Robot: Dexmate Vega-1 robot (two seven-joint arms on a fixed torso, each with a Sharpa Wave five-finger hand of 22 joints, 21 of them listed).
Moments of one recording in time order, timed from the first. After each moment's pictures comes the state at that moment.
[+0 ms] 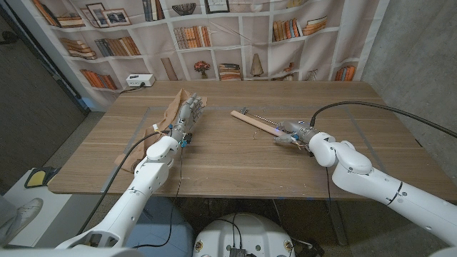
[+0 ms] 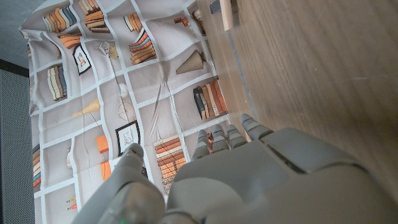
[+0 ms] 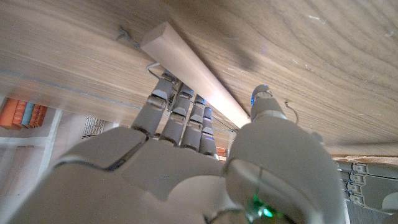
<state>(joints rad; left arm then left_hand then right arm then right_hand) 0.94 0.30 0.16 -1.37 -0.39 -0.15 -0.15 0.07 0.06 0.51 -0.03 0.18 0.02 -0.04 0.19 0.18 0.02 0.01 0.21 0.20 -0.06 -0.01 0.18 0.18 0.02 0.00 0.19 0.17 -0.92 -0.89 -0.67 -2.06 -0.61 -0.58 0.20 0.79 0.07 0.25 -0.18 0.19 0.27 0.02 0.21 0.19 0.47 -0.03 0.27 0.25 0.44 -0.05 0.39 0.26 0.63 0.09 0.22 0.18</state>
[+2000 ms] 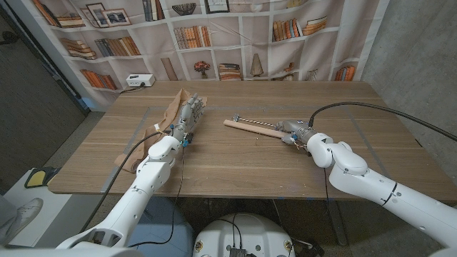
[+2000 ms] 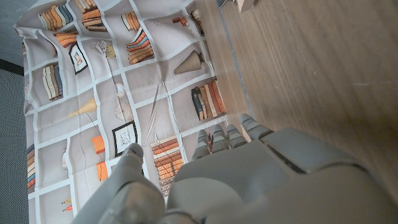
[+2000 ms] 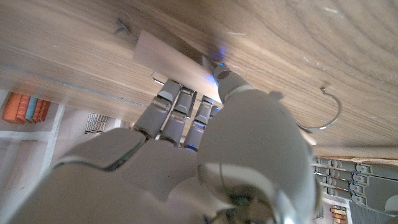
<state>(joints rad) 0.92 0.29 0.16 -1.34 -0.38 -0.15 -0.15 0.07 0.06 0.50 -0.03 0.18 0.02 -0.04 0.19 0.18 0.02 0.01 0.21 0.20 -0.06 -0.01 0.18 0.18 0.02 0.00 0.19 0.17 -0.92 -0.86 -0.68 -2.03 -0.64 -0.57 0.18 1.37 0.14 0.39 -0.19 0.25 0.33 -0.07 0.20 0.21 0.50 -0.14 0.42 0.37 0.56 -0.05 0.51 0.46 0.71 -0.06 0.27 0.19</state>
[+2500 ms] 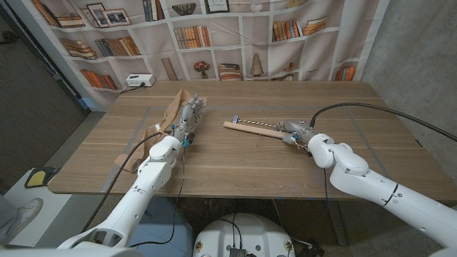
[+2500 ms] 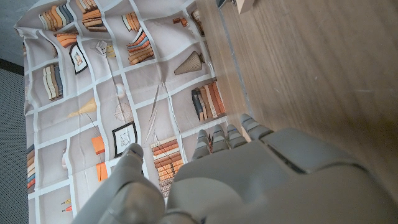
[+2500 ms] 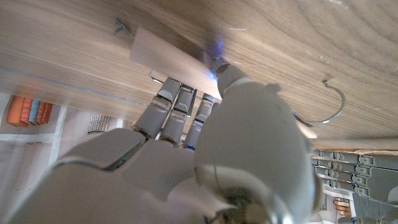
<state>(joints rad) 0.92 0.28 0.17 -1.34 -0.38 -0.15 -0.15 0.07 0.06 0.50 -0.03 0.18 0.02 -0.04 0.19 0.18 0.02 0.01 0.21 0.20 -0.06 -0.01 0.18 0.18 0.02 0.00 0.19 0.17 -0.94 -0.86 -0.66 -2.02 -0.60 -0.56 0.14 1.42 0.10 0.35 -0.17 0.34 0.41 -0.07 0.22 0.21 0.57 -0.14 0.49 0.40 0.66 -0.02 0.53 0.53 0.78 -0.04 0.37 0.20</state>
